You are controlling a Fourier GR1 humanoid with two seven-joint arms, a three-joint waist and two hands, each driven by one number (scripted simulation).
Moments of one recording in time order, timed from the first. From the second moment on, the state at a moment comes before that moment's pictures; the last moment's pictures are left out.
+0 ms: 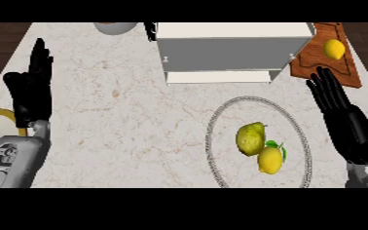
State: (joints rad) left arm -0.29 0.41 -0.05 -1.43 0.04 0.45 0.15; right arm -0.05 -0.53 0.17 -1.59 -0.46 -0.08 -0.21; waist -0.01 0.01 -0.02
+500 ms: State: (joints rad) left arm -0.10 0.33 -0.06 -1.36 0.18 0.34 0.23; right arm 0.28 -0.49 -0.05 -1.50 -0.34 -0.58 -0.13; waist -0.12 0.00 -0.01
